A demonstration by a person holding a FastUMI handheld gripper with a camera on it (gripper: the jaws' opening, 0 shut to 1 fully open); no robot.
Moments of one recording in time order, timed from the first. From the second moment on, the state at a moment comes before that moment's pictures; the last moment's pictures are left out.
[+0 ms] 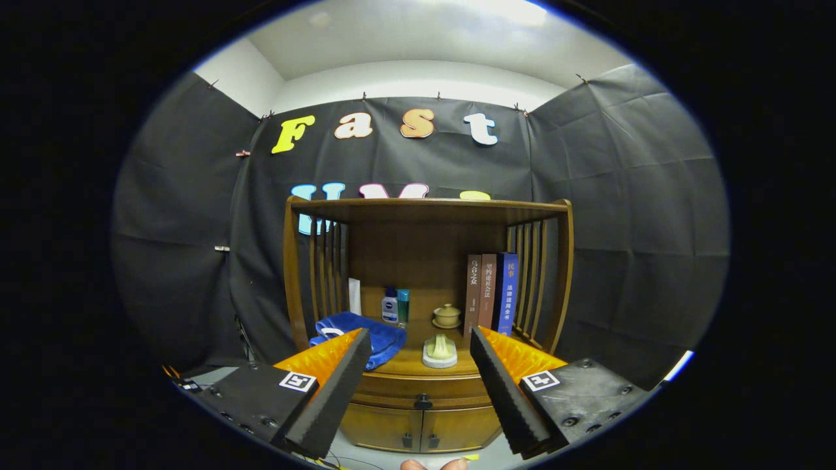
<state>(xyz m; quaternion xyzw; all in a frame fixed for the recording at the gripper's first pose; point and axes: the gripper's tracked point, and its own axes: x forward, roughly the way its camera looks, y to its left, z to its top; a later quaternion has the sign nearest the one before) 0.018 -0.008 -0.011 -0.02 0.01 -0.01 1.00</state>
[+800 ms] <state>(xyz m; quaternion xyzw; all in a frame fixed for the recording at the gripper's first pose) 0.015 -0.015 -0.007 0.00 0.01 -0.01 1.00</state>
